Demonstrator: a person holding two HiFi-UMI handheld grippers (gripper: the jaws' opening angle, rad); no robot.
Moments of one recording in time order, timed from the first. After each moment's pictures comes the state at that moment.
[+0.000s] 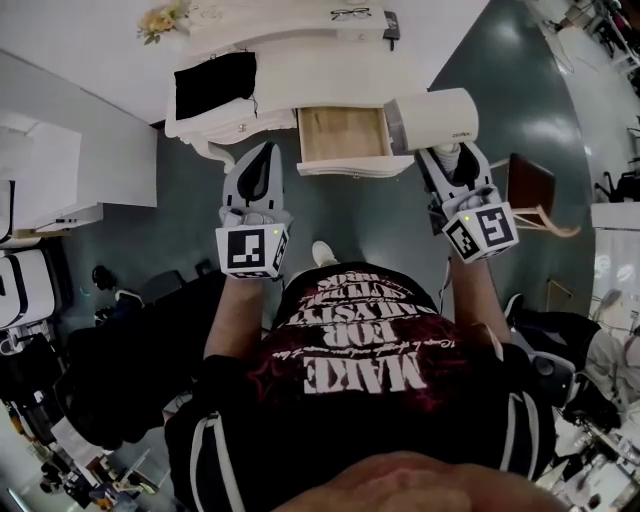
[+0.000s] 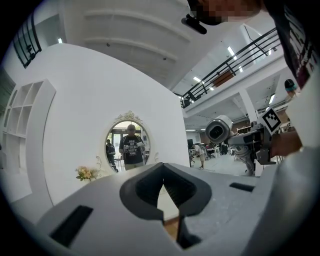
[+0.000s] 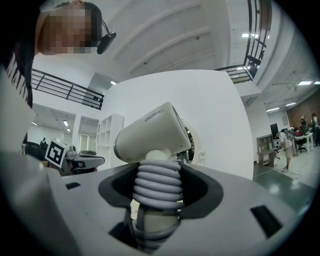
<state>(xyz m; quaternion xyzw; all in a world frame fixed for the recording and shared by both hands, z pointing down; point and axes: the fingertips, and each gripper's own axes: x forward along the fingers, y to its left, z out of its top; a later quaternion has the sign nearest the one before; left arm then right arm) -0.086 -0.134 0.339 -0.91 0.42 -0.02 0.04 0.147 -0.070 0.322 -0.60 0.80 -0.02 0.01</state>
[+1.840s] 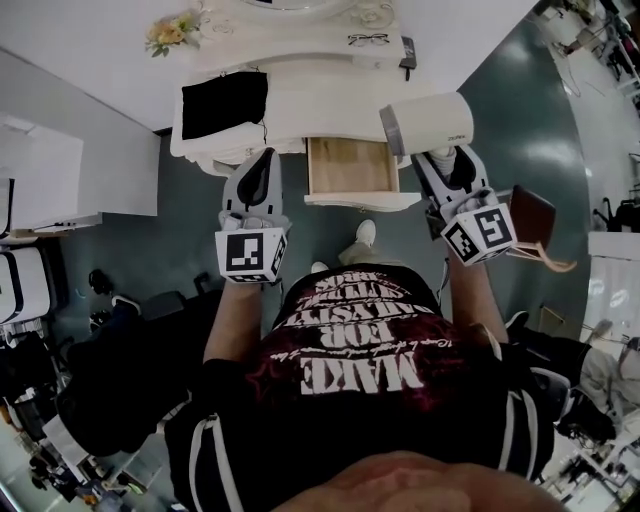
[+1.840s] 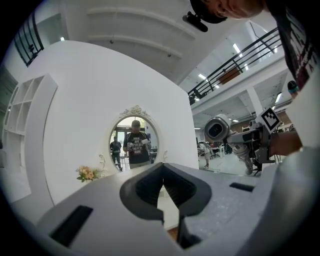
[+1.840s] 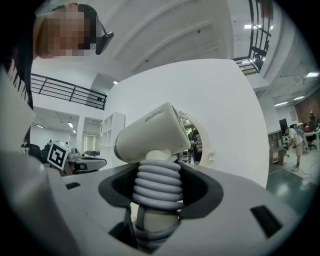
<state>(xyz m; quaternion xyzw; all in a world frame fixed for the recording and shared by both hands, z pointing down) -0.088 -0.226 0.340 -0.90 0.44 -0.03 0.02 0.145 -0.175 0.316 -0.57 0.82 -0.03 0.01</state>
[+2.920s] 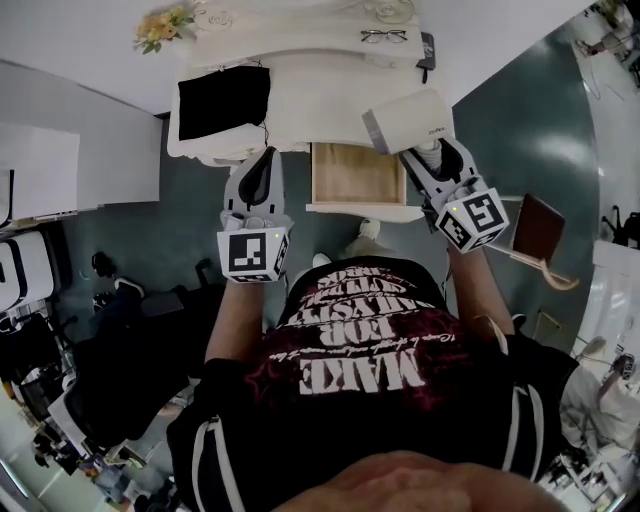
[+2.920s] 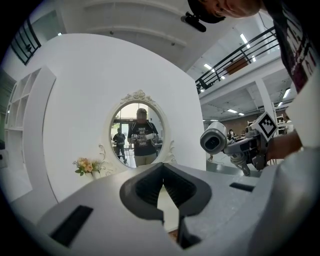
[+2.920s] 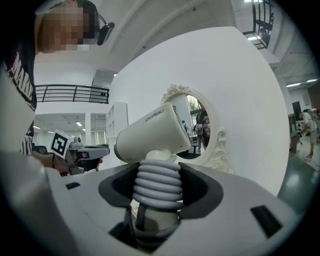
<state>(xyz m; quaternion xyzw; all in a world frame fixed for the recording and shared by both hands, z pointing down) -0.061 -0.309 0.377 -0.88 0.46 -0.07 0.00 0.158 -0.285 0.391 -0.51 0.85 -0.10 -0.04</state>
